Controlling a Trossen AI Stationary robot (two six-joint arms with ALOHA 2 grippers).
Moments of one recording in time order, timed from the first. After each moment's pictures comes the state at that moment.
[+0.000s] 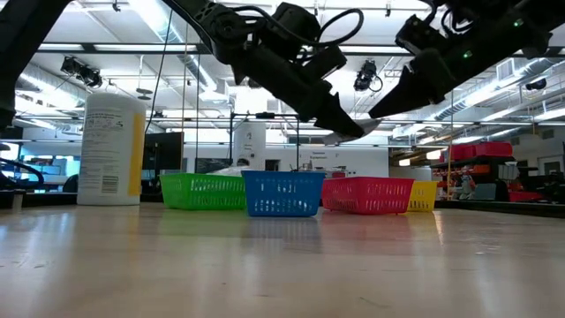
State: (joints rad) left arm 0.15 1.97 1.34 0.11 0.07 0.39; right arm 0.08 1.12 0.51 0.08 0.44 -0.01
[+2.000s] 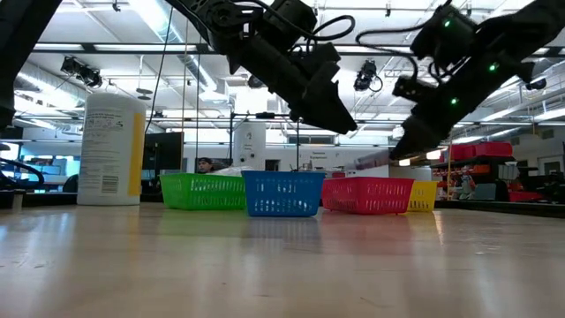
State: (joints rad) left arm 0.15 1.93 1.34 0.03 -0.03 0.08; right arm -0.08 1.18 0.47 -0.06 0.64 0.04
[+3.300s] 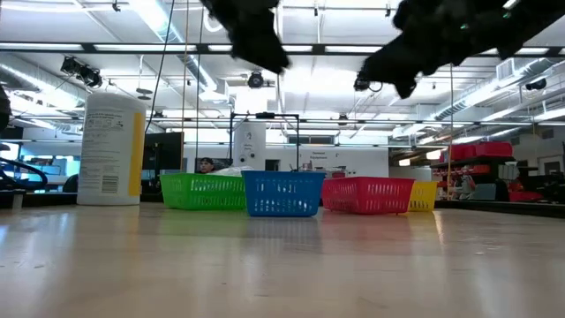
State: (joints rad) left arm 0.09 1.55 1.34 -0.47 -0.24 -0.03; right arm -0.09 1.05 0.54 0.19 -0.12 0.14
